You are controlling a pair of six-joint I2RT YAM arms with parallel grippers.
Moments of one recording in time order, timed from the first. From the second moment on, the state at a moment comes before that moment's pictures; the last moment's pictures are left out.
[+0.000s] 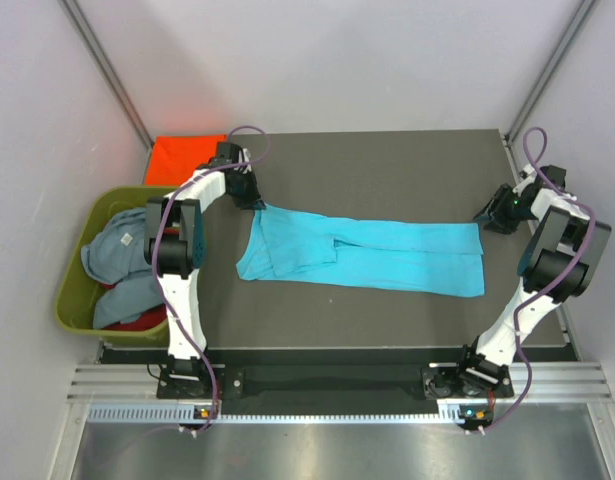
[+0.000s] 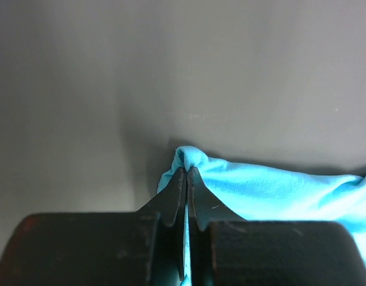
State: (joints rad) left arm -0.11 2.19 1.66 -0.49 0.30 -0.37; right arm -0.45 1.95 1.35 -0.50 -0.46 0.19
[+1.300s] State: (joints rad) left arm -0.10 2.20 1.66 -0.45 0.27 -0.47; right arm -0.43 1.93 1.23 -0.36 -0.30 0.36
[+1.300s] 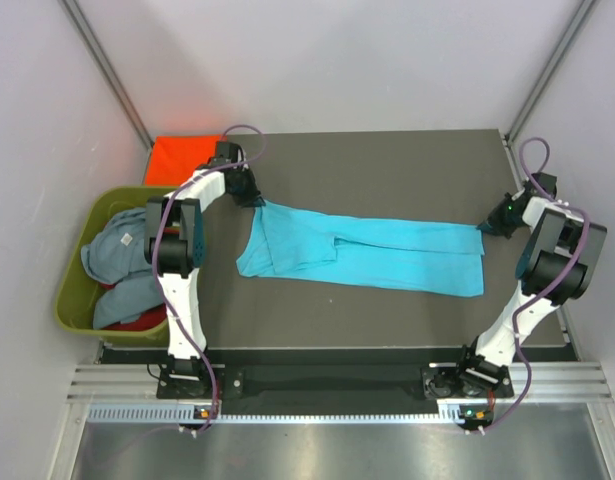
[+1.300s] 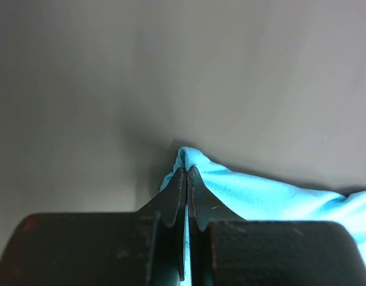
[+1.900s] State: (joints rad) left arm -0.11 2.05 1.56 -0.50 0.14 -0.43; right arm -0.42 1.89 1.30 -0.53 -0.13 0.31
